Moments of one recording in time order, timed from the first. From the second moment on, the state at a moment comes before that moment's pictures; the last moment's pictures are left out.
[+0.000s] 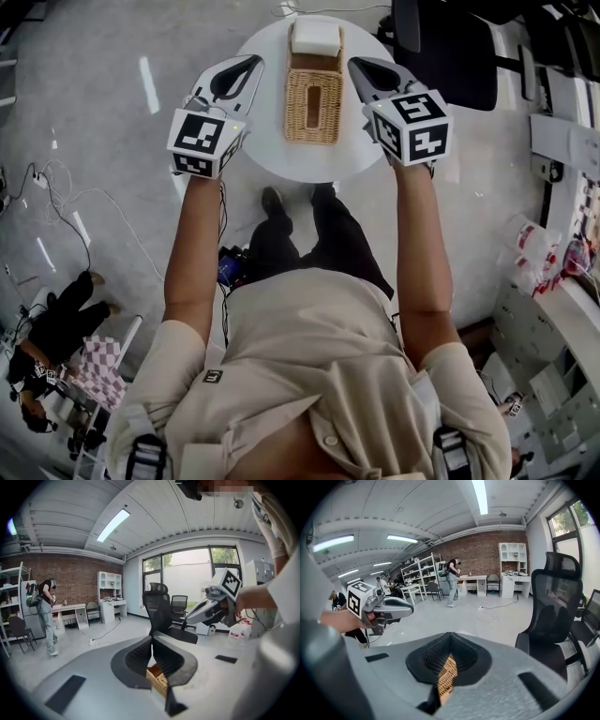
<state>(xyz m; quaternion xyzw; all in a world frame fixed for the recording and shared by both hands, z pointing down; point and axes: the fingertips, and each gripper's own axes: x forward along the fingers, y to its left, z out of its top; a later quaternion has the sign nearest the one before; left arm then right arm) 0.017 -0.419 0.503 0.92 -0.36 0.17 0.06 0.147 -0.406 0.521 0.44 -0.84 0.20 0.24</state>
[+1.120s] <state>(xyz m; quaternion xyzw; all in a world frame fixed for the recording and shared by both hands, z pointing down) 0.034 -0.399 0.611 0.90 -0.35 0.22 0.12 0.153 -0.377 0.646 0.41 -0.82 0.31 0.25</state>
